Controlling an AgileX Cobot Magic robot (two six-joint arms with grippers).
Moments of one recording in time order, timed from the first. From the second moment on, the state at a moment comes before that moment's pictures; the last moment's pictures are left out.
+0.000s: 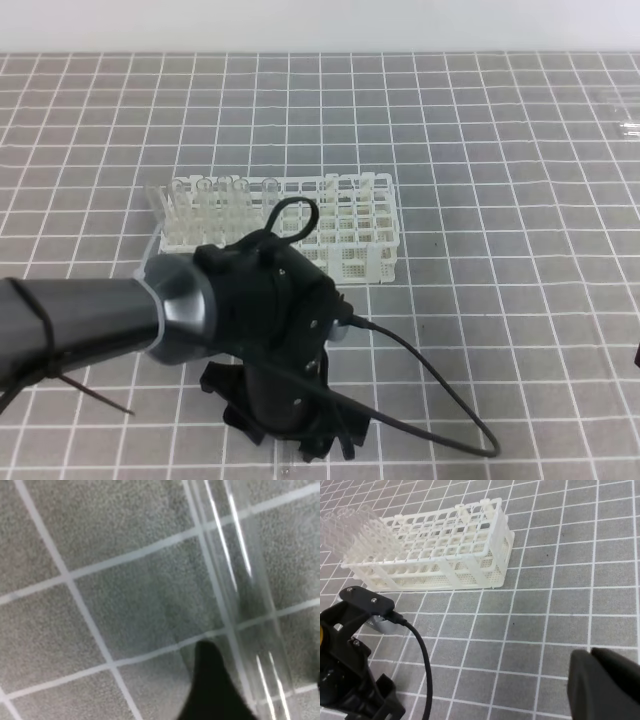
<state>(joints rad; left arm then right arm) -0.87 1.84 -1.14 0.01 0.92 -0.47 0.08 0.56 -0.42 0.77 0.60 -0.43</state>
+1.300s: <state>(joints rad) -0.87 1.18 -0.90 0.39 0.61 -0.65 0.08 0.59 -0.48 0.84 0.78 -0.43</state>
